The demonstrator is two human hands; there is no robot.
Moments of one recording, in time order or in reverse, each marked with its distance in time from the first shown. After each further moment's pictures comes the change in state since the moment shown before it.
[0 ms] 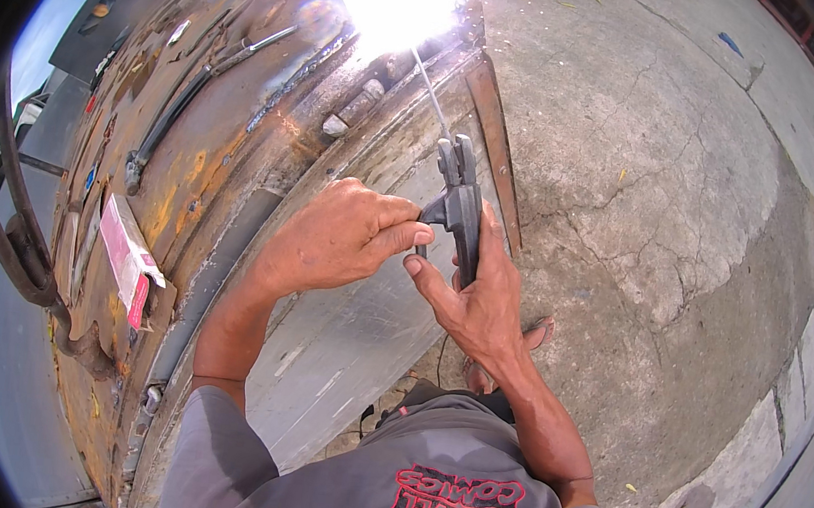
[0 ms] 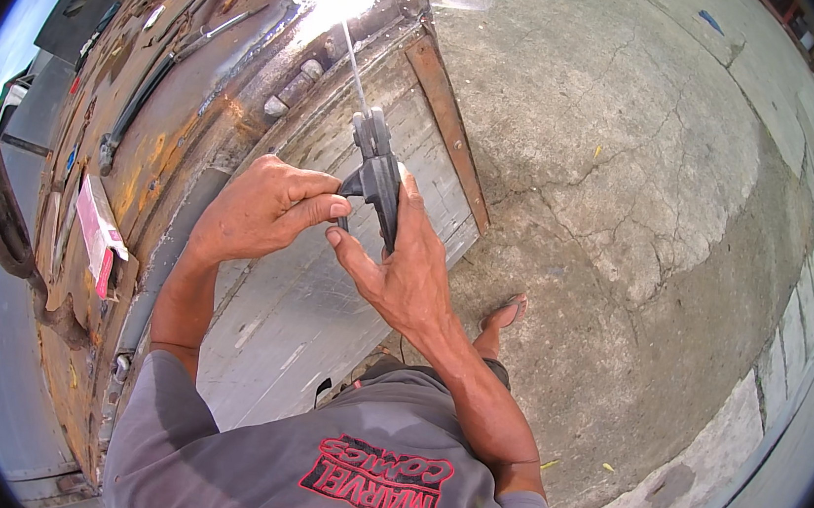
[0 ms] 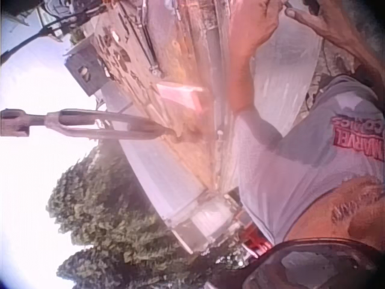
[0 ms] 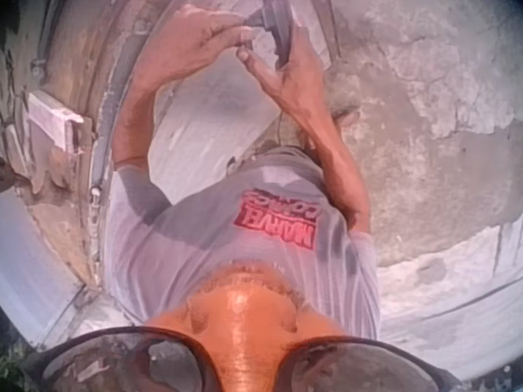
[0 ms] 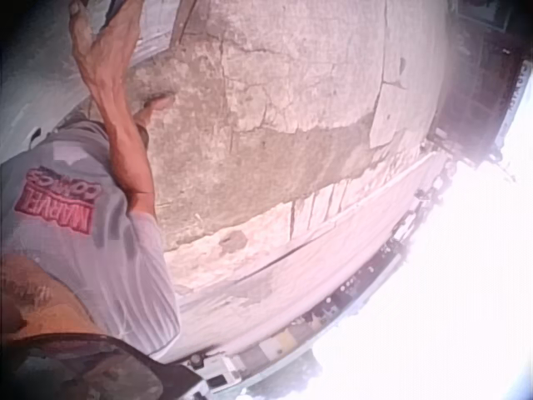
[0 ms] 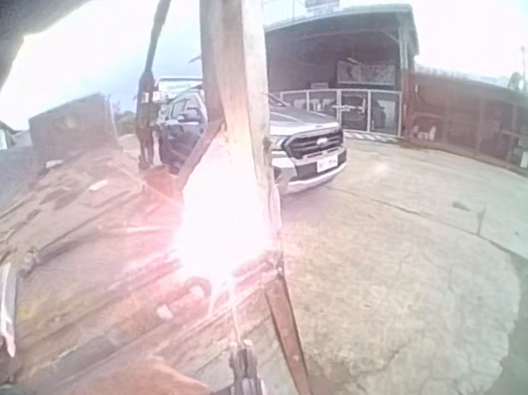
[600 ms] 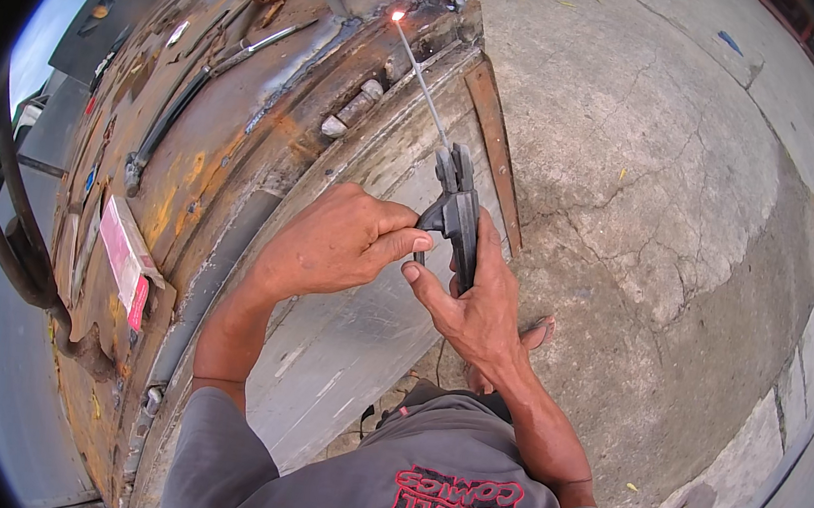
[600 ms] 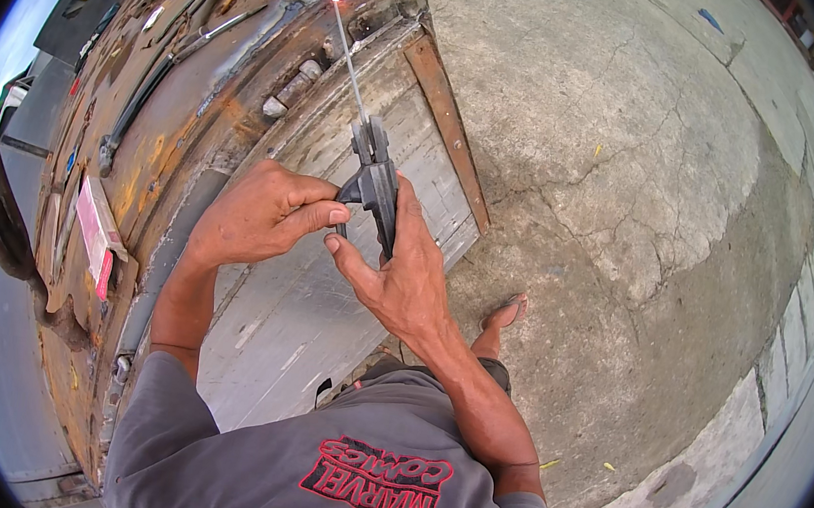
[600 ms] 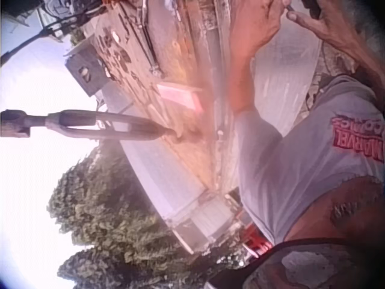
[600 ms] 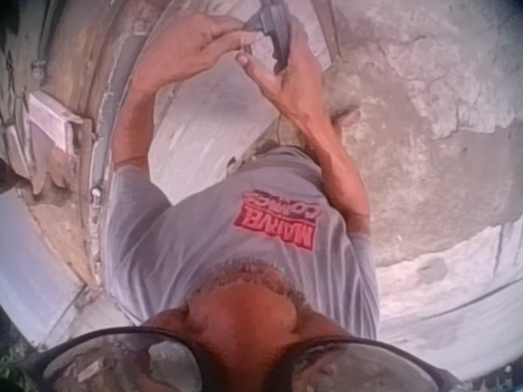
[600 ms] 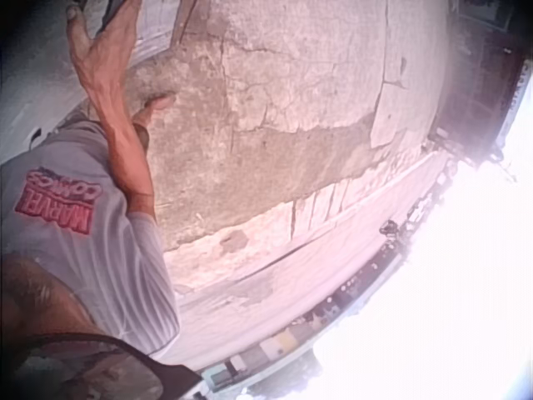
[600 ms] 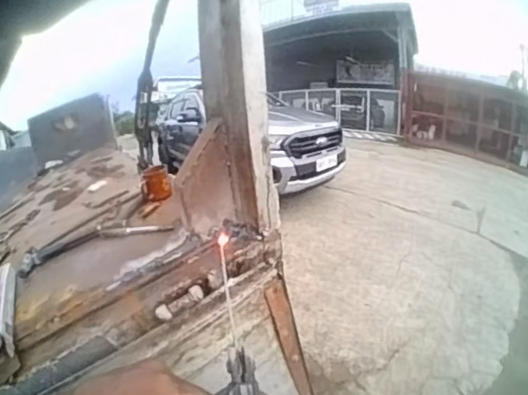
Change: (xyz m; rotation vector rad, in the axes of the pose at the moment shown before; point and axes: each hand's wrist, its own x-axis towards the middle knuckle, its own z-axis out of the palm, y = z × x) left_hand 0.000 0.007 -0.003 -0.002 -0.068 -0.077; right_hand -0.004 -0.005 -0.005 -0.008 -0.097 0.061
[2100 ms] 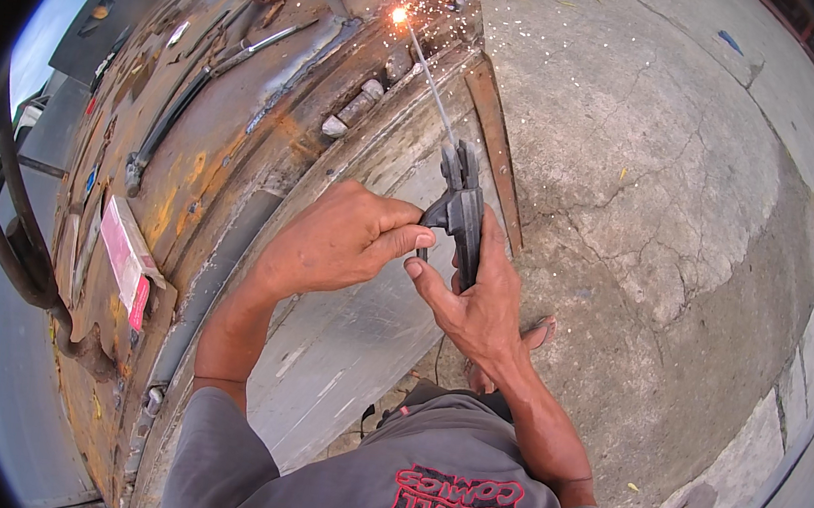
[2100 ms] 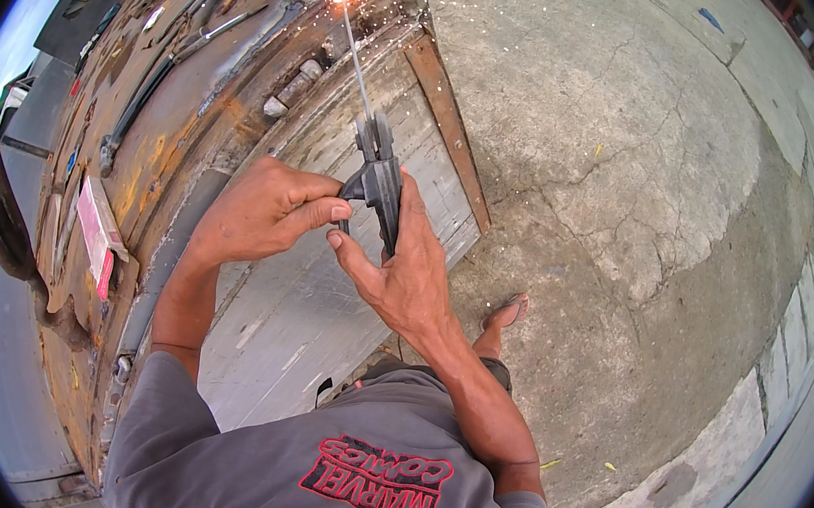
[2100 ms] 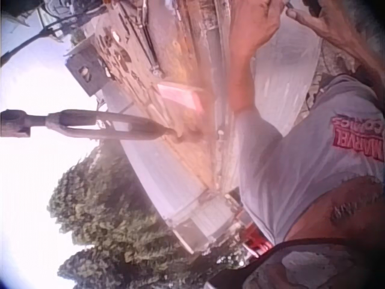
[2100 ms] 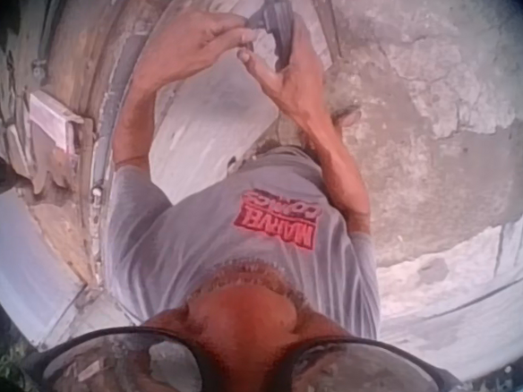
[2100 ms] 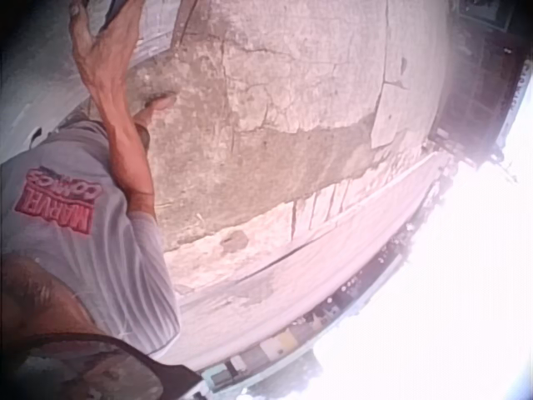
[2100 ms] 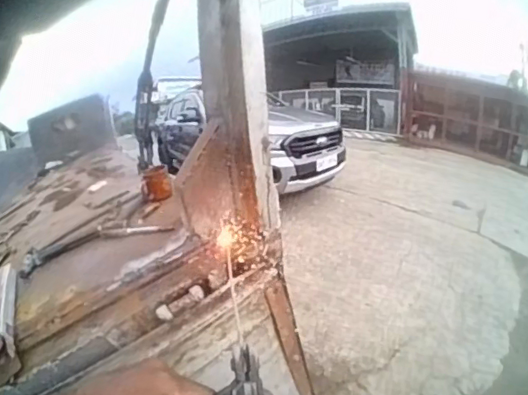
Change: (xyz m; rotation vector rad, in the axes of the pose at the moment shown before) left_hand 0.001 -0.003 0.001 -0.032 0.033 0.032; right_hand 0.001 0.004 0.005 0.027 0.101 -0.051
